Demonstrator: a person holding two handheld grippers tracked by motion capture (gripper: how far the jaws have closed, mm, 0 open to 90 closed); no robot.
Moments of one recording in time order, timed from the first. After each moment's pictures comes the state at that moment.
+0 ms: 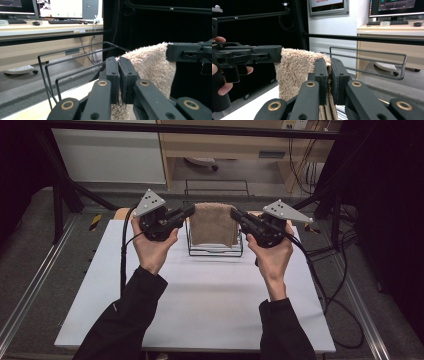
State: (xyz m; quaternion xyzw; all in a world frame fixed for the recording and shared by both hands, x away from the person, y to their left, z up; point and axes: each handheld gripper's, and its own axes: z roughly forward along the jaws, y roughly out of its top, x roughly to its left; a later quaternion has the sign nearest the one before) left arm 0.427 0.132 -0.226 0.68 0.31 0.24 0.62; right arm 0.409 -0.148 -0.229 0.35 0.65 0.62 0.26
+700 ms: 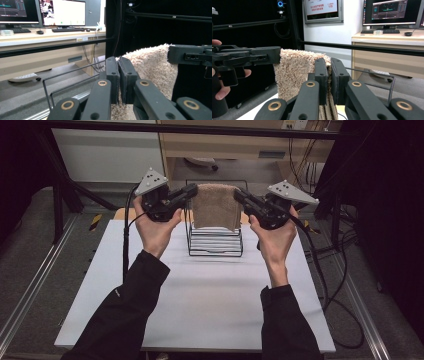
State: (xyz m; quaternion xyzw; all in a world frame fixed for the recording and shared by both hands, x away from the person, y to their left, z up) left arm 0.450 0.124 -0.193 0.67 0.31 0.26 0.63; right arm 0.429 -0.150 -0.197 0.35 0.63 0.63 0.28
